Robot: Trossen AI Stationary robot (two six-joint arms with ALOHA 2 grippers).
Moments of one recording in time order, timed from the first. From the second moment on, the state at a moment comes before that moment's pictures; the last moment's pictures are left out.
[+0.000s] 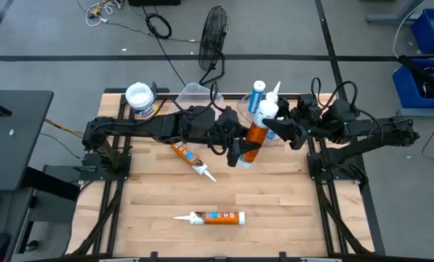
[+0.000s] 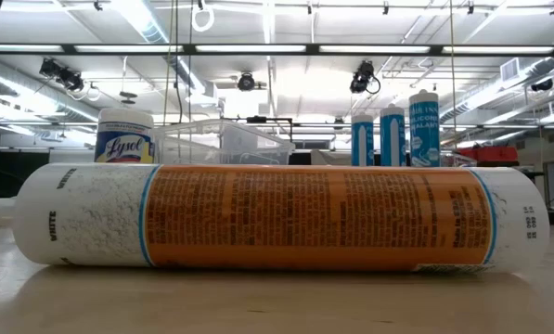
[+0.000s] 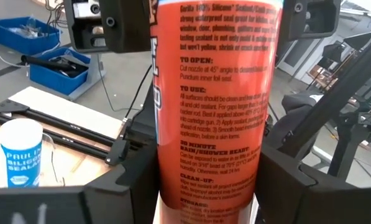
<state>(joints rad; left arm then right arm) -0.08 1.77 1.86 -0.20 -0.07 -0.43 0.09 0.97 1.02 0.30 0.14 0.44</state>
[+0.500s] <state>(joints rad) -0.08 1.77 1.86 -0.21 -0.06 -0.43 0.09 0.97 1.02 0.33 0.14 0.44</state>
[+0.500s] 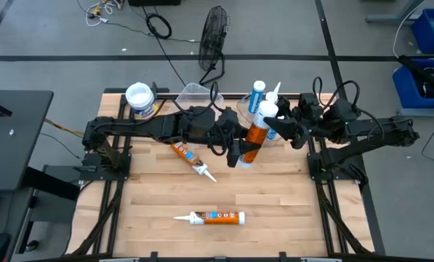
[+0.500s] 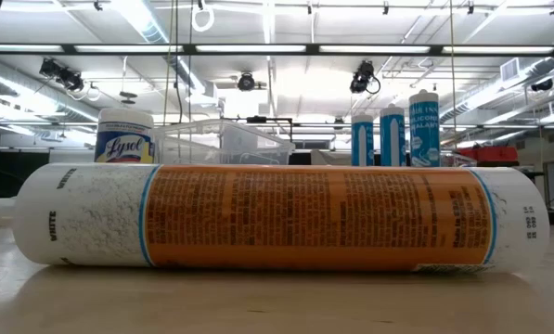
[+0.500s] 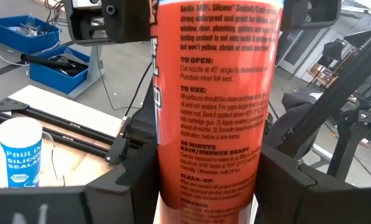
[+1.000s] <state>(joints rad) -0.08 1.77 1.86 -0.22 -0.06 -0.44 0.09 0.97 1.02 0.30 0.06 0.47</state>
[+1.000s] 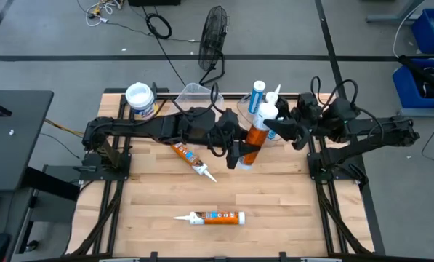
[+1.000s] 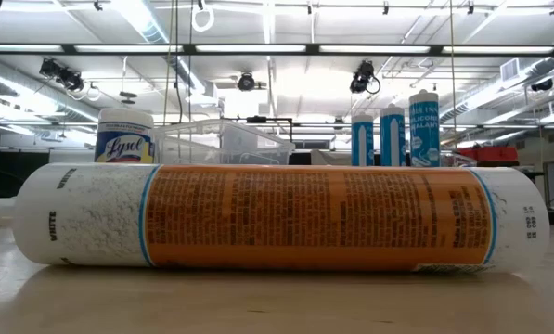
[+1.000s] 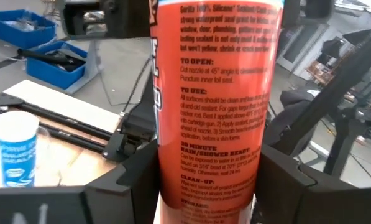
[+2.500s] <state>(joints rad) -0.09 1.76 1.86 -0.20 -0.04 -0.48 0.09 1.06 1.02 0.27 0.03 0.52</state>
